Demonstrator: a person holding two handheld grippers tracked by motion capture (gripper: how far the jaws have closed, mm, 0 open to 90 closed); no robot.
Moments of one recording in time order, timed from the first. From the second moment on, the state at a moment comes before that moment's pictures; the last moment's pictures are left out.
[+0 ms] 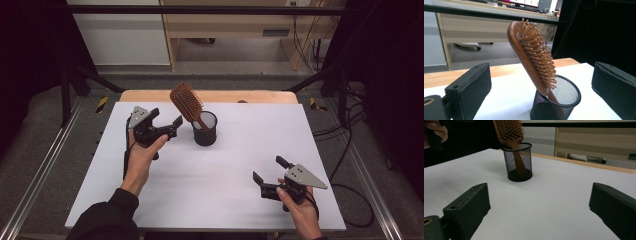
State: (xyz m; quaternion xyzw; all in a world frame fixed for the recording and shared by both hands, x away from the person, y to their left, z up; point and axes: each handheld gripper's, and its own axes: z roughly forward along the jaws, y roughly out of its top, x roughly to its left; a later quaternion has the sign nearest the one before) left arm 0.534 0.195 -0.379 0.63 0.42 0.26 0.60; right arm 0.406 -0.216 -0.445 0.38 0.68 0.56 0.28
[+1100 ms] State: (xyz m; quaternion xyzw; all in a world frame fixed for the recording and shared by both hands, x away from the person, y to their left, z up) left arm 0.484 0.238 -0.381 0.63 0.40 0.31 0.59; right arm 0.408 -0.215 -0.446 0.39 0.68 0.56 0.28
